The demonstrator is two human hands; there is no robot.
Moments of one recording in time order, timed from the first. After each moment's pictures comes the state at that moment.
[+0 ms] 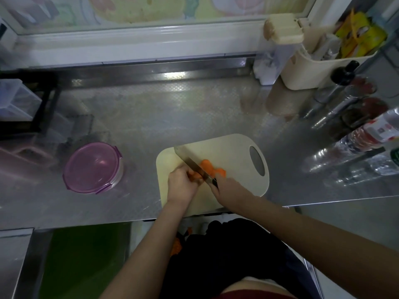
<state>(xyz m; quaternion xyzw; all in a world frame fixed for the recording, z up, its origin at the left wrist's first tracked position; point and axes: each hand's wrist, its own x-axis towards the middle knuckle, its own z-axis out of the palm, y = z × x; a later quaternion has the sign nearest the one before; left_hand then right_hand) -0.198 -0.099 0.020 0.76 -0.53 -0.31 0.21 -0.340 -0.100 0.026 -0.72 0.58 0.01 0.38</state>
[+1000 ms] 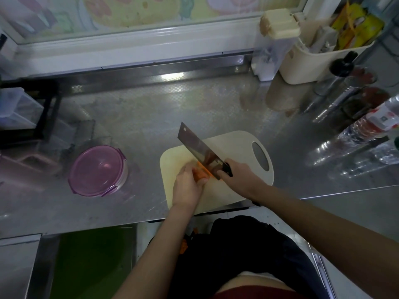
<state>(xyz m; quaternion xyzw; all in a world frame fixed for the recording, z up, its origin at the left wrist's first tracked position) -0.195 -0.091 0.006 0.74 -0.57 -0.30 0.20 -0.350 -0.113 0.046 -0.69 0.60 -0.08 0.41</state>
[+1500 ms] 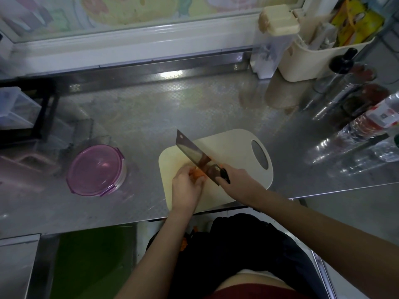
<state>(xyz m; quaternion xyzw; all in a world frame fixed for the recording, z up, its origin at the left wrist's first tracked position) -0.197 -0.083 0.009 0.74 -0.56 -0.28 0.27 -0.347 -0.100 0.048 -0.70 0.58 -0.05 0.40</state>
